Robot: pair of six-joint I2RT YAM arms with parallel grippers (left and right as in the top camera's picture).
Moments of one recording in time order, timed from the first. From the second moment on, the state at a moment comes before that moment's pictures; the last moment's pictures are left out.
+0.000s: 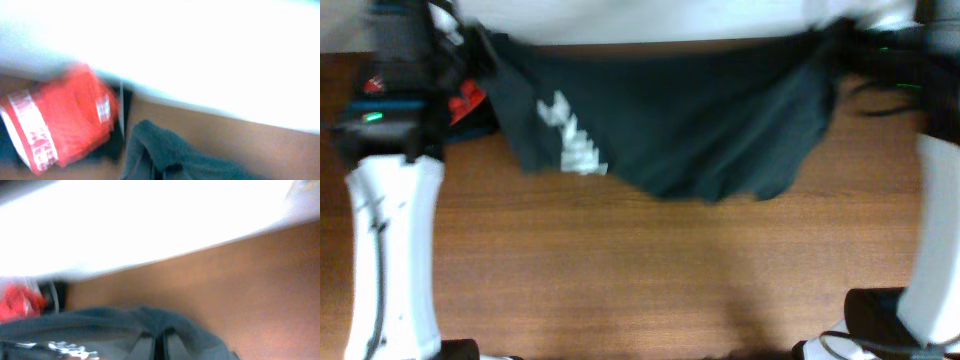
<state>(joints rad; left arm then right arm) 0.00 1.60 1.98 -0.81 -0.02 -0.21 -0.06 1.76 2.64 -1.44 -0.11 0.28</state>
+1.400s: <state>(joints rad) 0.08 1.82 2.76 -0.68 0.19 -0.09 -0.42 1.78 2.93 -1.26 -0.45 0.30</state>
